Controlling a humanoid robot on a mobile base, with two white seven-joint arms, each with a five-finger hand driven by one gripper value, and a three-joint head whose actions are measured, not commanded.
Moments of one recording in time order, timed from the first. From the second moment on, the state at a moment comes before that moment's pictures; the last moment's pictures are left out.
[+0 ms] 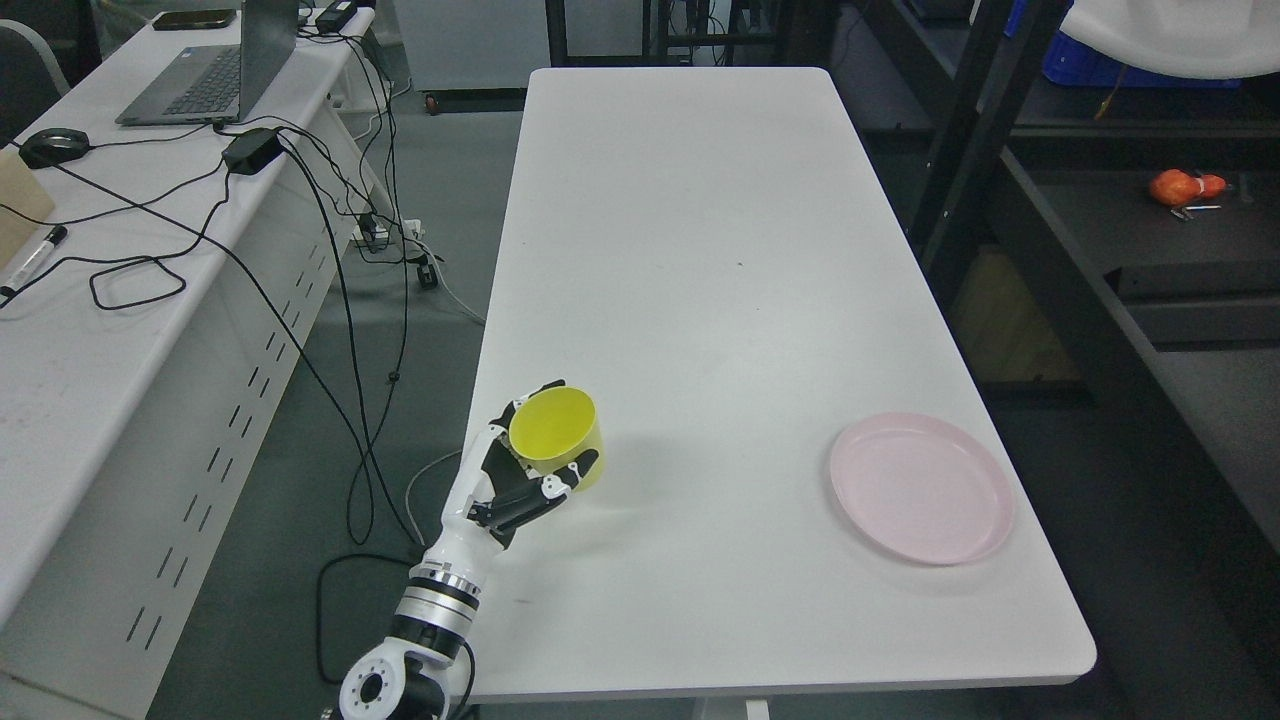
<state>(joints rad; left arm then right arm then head) -0.19 0.00 -0.16 -1.48 0.37 -0.18 -0.16 0.00 0.00 0.00 -0.24 0.00 0.09 -0.12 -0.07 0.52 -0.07</state>
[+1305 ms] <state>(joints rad) -0.15 0.00 -0.07 -1.75 0.39 -0.25 -0.16 0.00 0.00 0.00 -0.24 0.00 0.09 -0.12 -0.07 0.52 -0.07</state>
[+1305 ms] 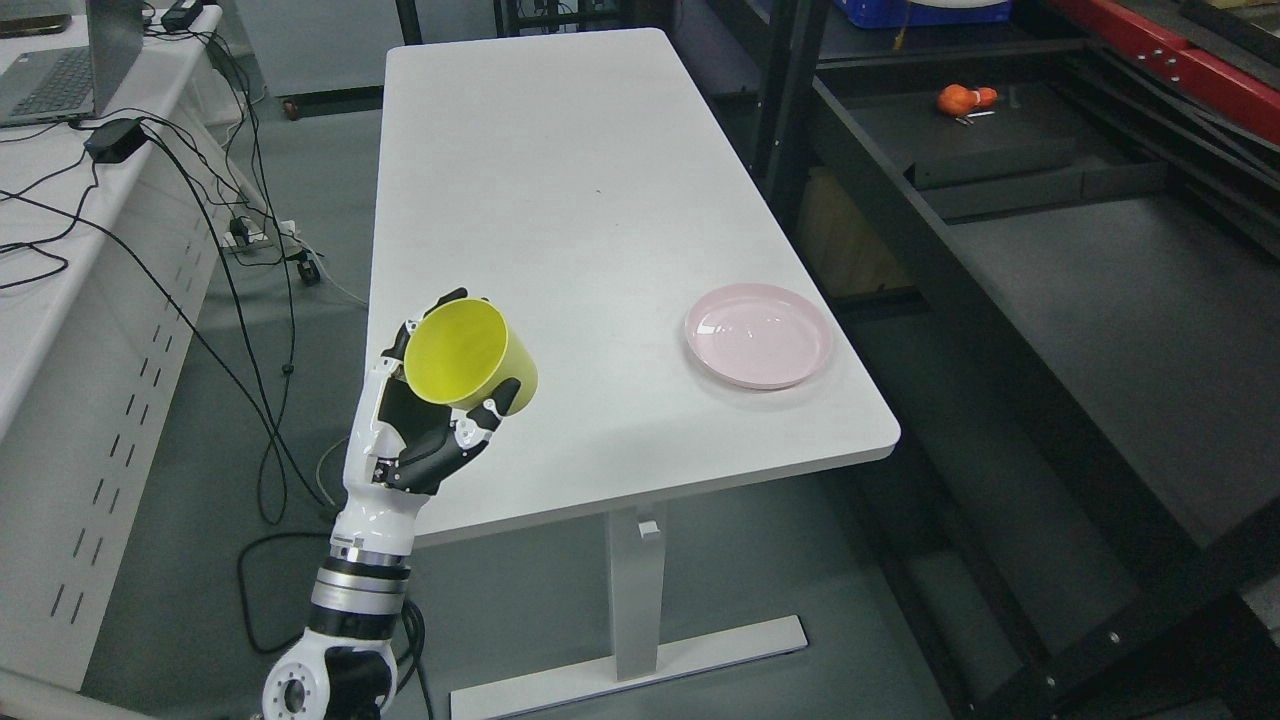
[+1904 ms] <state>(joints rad) -0.15 0.00 -0.08 -1.77 0.41 -0.28 -0.16 0.00 0.00 0.00 -0.24 0.00 0.09 -0.12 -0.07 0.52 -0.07</state>
